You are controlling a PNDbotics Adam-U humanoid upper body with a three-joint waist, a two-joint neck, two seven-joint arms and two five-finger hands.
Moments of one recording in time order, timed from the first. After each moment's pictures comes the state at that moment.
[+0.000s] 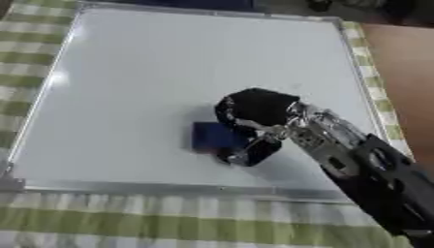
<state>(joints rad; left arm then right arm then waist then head) -0.24 0.18 0.12 -1.98 0.12 -0.28 -0.05 -0.60 -0.50 0.43 -1.66 0.94 -0.22 0.49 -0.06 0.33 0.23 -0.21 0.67</state>
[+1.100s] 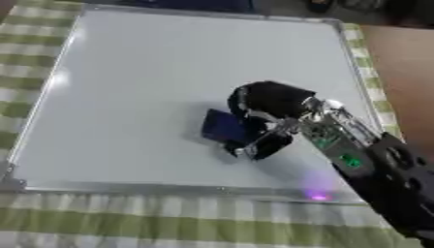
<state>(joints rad) -0.24 0.18 0.12 -1.98 0.12 -0.27 -0.05 -0.56 -0.54 0.36 -1.72 0.88 -0.17 0.46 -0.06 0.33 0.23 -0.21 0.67</state>
